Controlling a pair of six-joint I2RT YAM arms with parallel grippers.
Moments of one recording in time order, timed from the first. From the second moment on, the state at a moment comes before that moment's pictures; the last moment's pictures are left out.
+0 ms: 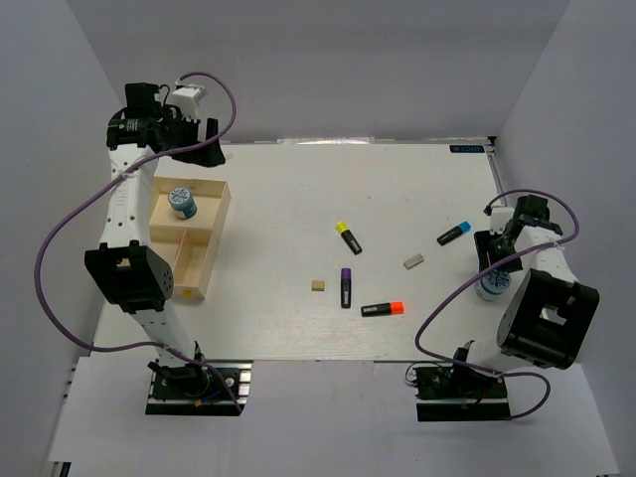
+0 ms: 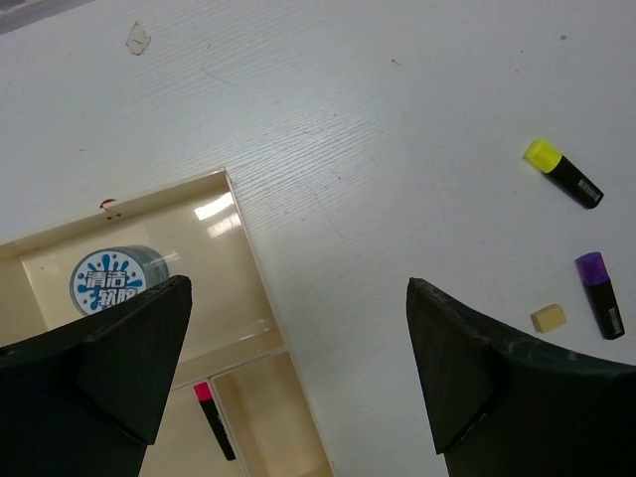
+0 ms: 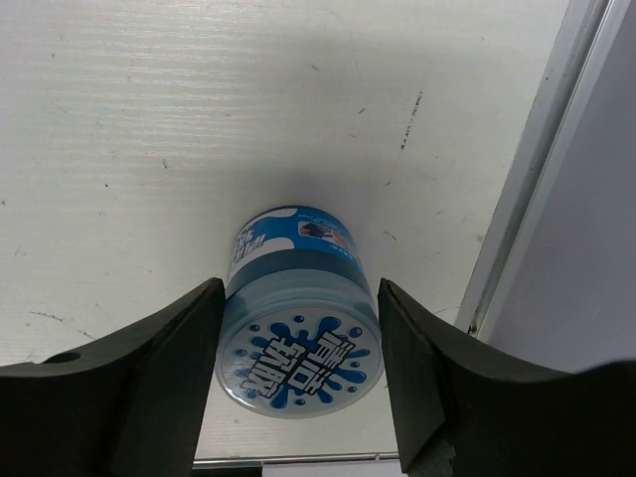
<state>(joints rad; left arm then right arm) 0.08 1.82 2.03 -1.00 0.47 0.29 -0.34 1.45 0.95 -0.72 -0.07 -0.49</state>
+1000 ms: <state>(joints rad) 0.07 1.81 1.94 -0.91 0.54 0.19 0.04 1.74 1.47 -0.94 -0.20 -0.53</state>
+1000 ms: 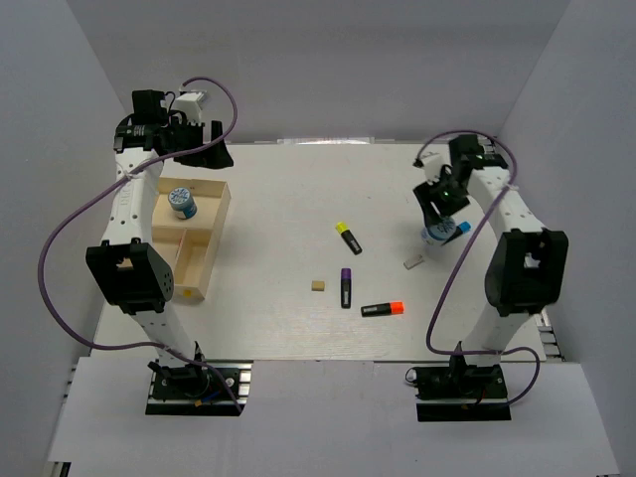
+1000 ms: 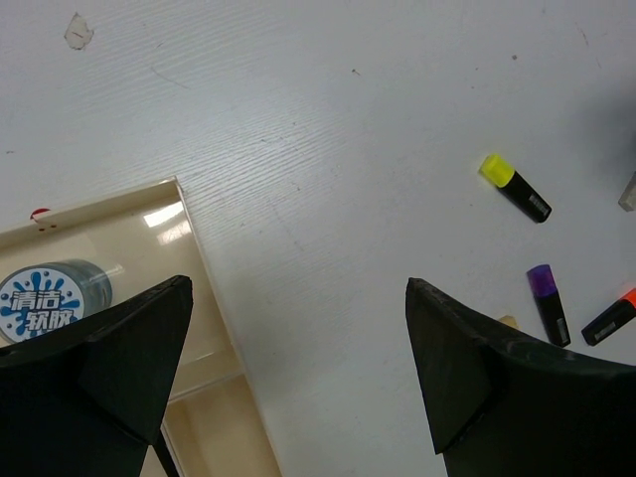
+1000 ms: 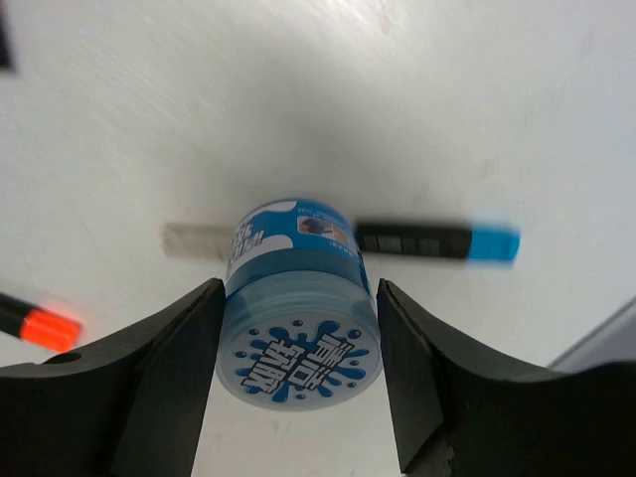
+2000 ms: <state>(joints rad) 0.21 1.61 1.69 -0.76 0.47 -0.08 0.85 2.34 2.16 -1.03 -0.18 -0.57</state>
